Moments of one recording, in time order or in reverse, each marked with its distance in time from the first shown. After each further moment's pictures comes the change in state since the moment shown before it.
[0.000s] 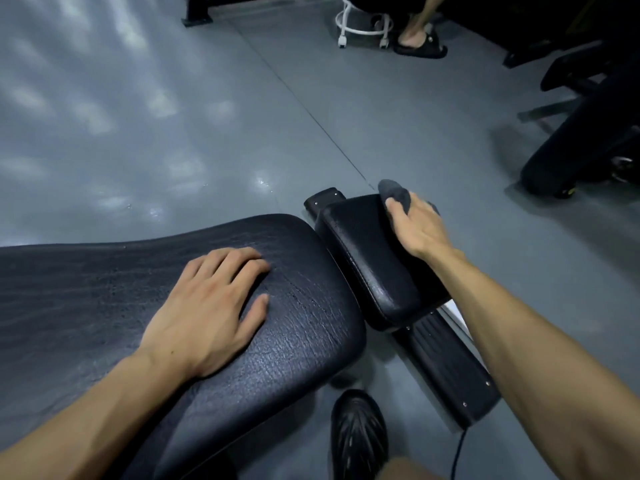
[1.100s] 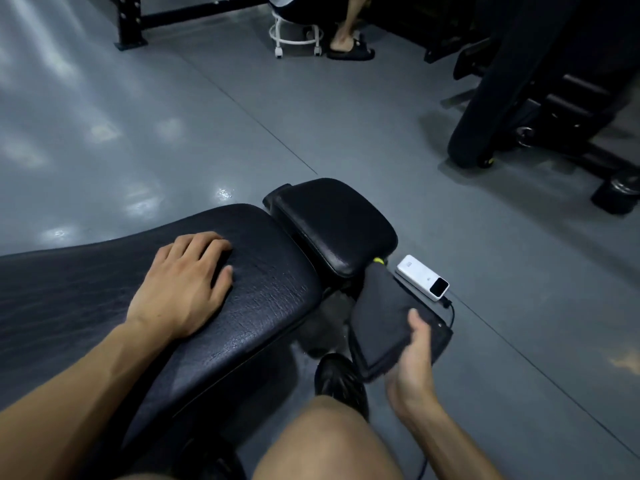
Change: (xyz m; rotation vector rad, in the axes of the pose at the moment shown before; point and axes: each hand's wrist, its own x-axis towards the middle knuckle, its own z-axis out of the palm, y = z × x) left_hand -0.005 0.010 -0.012 0.008 -0.027 -0.007; right_hand -0.291 0.031 0.037 1.508 0.179 0.557
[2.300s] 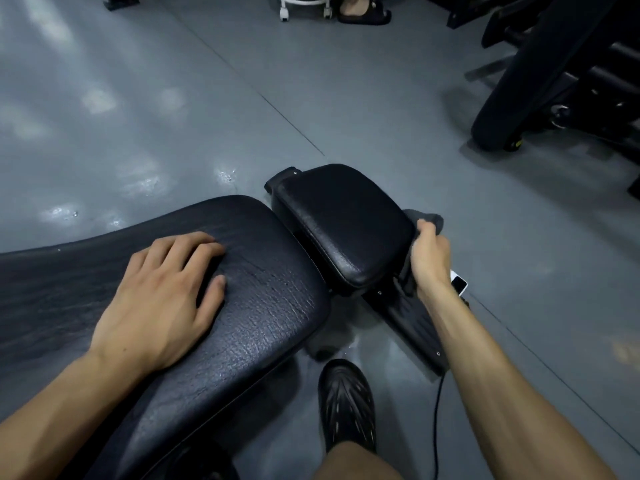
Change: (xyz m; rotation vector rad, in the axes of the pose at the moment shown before) left_hand 0.005 -0.002 0.002 -0.022 -0.013 -0.004; right_hand 0.156 -0.079 0.055 -0.655 0.299 -0.186
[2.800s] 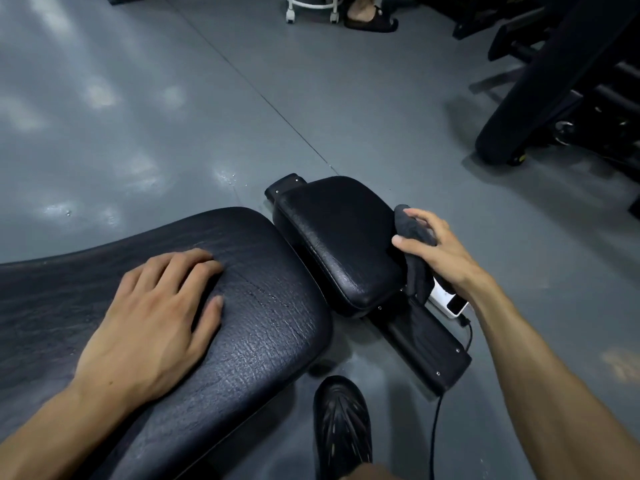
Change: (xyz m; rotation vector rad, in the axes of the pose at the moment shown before) left_hand 0.001 -0.006 0.007 0.033 0.034 0.018; right_hand 0.039 -0.027 -0.027 -0.288 -0.546 -0.319
